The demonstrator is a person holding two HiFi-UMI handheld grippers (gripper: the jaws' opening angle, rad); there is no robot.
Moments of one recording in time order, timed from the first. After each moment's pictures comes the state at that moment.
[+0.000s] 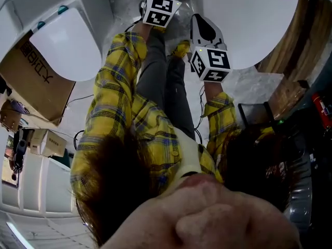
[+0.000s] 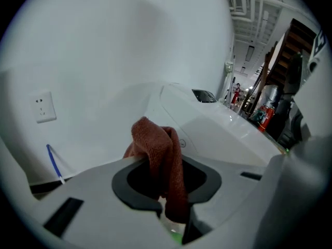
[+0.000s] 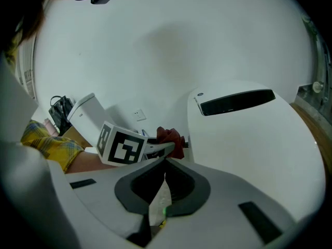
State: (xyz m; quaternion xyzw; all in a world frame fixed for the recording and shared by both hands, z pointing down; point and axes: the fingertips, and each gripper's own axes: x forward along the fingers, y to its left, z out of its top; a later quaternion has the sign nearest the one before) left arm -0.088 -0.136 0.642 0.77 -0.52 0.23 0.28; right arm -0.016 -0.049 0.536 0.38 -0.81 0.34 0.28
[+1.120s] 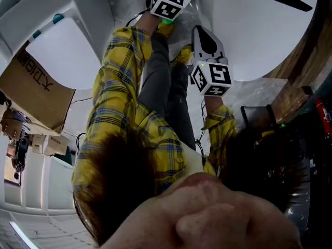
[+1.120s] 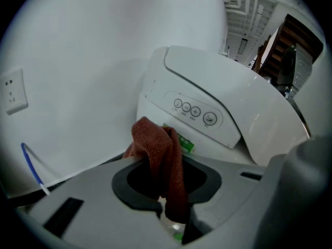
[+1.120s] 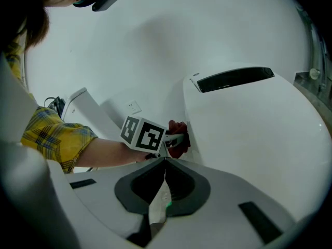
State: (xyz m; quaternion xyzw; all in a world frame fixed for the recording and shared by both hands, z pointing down) left arm -0.083 -0.174 0.713 0.80 -0.47 0.26 0.27; right arm -0.024 -0.035 0.583 0.38 -0.79 0.38 0.29
